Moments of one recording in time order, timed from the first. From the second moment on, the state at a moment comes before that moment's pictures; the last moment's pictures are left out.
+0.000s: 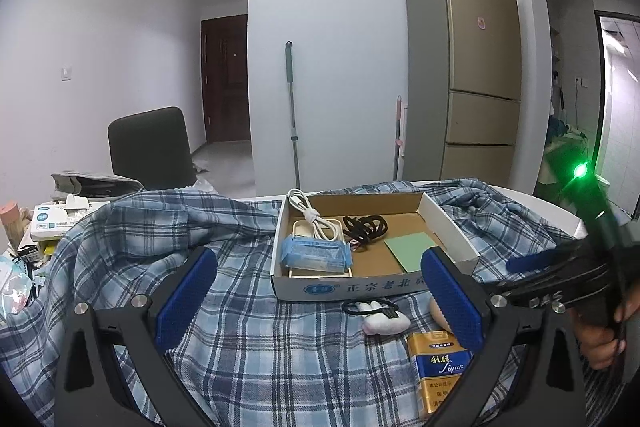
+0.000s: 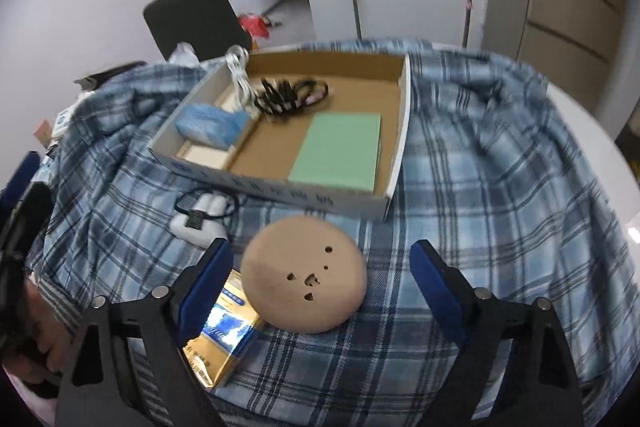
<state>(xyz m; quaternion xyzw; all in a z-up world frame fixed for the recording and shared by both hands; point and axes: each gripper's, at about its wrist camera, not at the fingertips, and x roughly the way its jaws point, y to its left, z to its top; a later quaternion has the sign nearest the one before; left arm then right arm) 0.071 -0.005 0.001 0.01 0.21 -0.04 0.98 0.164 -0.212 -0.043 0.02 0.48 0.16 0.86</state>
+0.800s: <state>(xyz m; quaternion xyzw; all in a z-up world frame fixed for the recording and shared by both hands) 0.073 -0.010 -0.004 0.01 0.22 -0.05 0.97 0.176 -0.205 -0.078 0.04 0.53 0.19 0.82</state>
